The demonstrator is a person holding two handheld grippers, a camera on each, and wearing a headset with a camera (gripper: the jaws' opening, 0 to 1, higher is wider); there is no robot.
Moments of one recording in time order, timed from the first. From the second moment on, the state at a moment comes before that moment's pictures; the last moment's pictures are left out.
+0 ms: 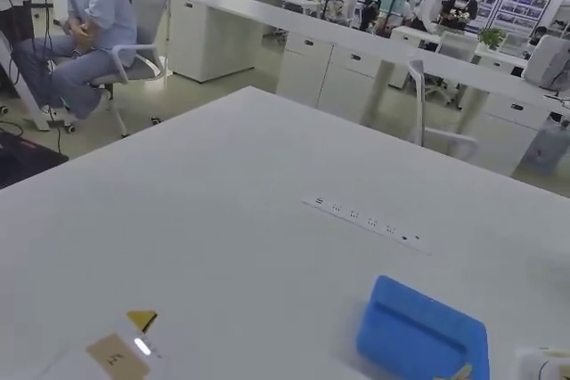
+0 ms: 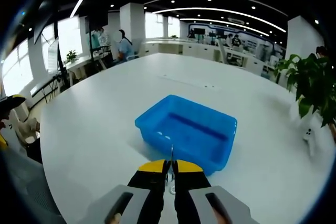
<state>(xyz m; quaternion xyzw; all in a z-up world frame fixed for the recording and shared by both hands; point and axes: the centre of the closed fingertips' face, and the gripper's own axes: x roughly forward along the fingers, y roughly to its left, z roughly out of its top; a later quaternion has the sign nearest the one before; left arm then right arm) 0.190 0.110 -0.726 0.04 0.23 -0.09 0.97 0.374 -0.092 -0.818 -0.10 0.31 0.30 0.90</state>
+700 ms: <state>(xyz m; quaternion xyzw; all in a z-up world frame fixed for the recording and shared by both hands) 0.189 0.113 -0.730 0.04 0.23 -0.09 0.97 0.368 -0.092 -0.814 -0.06 0.31 0.30 0.90</state>
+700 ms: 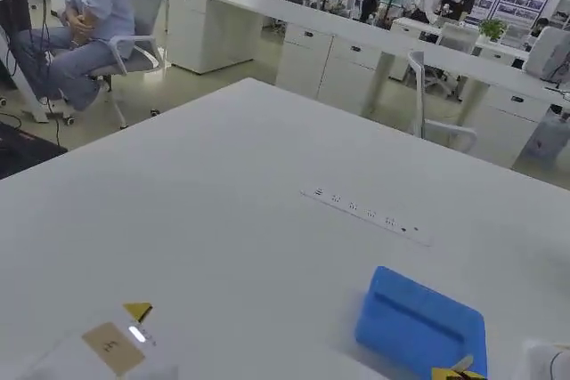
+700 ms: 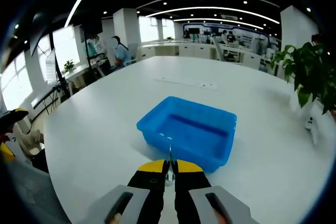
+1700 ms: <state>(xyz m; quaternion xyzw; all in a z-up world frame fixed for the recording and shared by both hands) 0.190 0.103 -0.733 0.05 0.24 -0.10 0.96 0.358 -0.085 -0.811 -0.11 0.32 0.31 0.89</state>
